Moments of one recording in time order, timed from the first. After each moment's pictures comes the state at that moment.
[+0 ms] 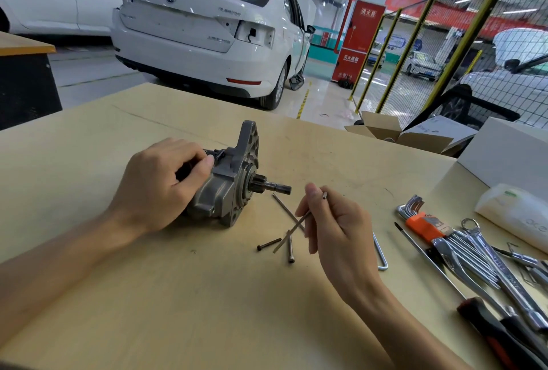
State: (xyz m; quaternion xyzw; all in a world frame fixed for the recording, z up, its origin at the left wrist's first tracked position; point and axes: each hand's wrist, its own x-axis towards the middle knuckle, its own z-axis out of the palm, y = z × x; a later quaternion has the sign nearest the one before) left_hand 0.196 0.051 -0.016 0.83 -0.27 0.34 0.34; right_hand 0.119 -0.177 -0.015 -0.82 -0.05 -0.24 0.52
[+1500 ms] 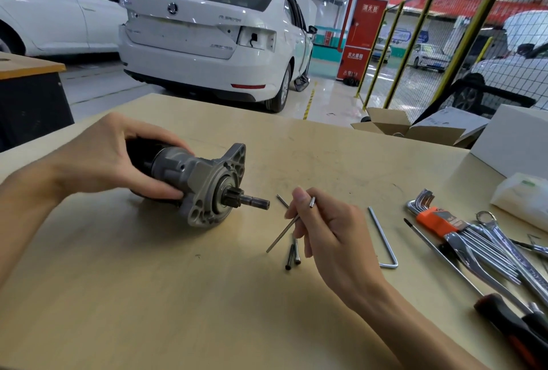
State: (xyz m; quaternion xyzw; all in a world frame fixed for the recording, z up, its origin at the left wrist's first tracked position) left_hand 0.222 0.119 0.030 0.81 -0.39 0.09 0.43; right_hand 0.119 -0.173 -0.019 -0.84 -0.09 -0.22 0.50
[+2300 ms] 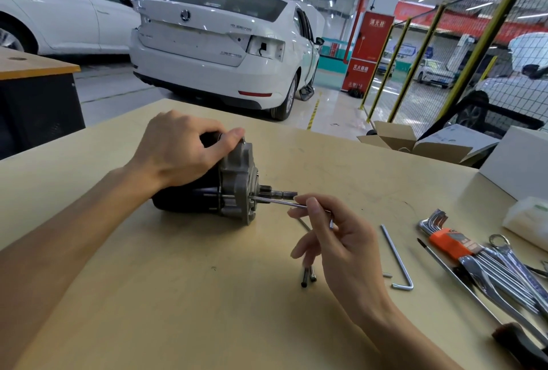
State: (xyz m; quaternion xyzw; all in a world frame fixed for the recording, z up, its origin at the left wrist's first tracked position) left_hand 0.248 0.065 0.028 0.86 -0.26 0.35 0.26; right_hand 0.125 -0.161 -0.020 -0.75 -0.10 -0.20 0.62
